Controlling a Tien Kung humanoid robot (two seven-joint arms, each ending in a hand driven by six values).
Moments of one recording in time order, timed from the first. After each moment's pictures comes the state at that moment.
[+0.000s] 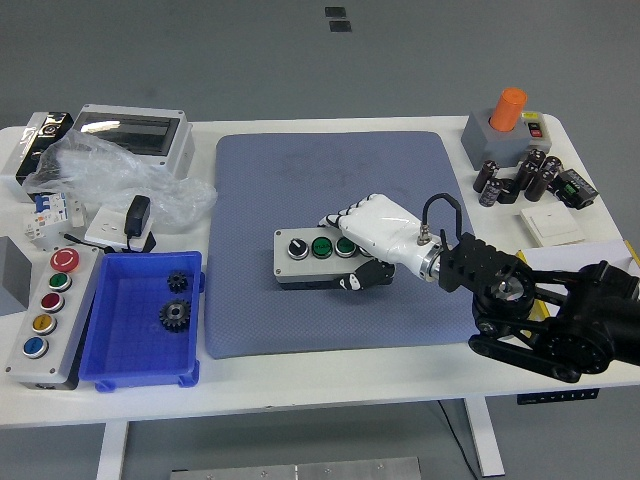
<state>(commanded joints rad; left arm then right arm) -0.03 0.26 -0.29 -0.23 0.33 0.09 0.08 0.88 -0.42 0.08 1.24 -1.93 -0.35 -0.14</state>
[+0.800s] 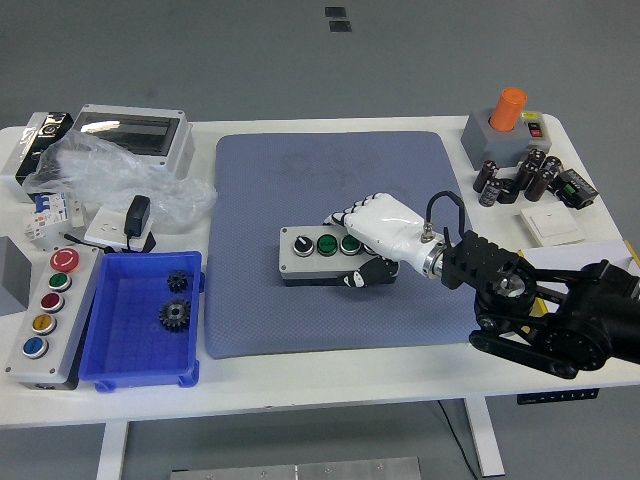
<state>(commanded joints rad) -0.03 0.26 -0.28 -0.23 0.33 0.09 0.08 0.88 -0.40 0.07 1.21 -1.91 -0.36 -0.13</state>
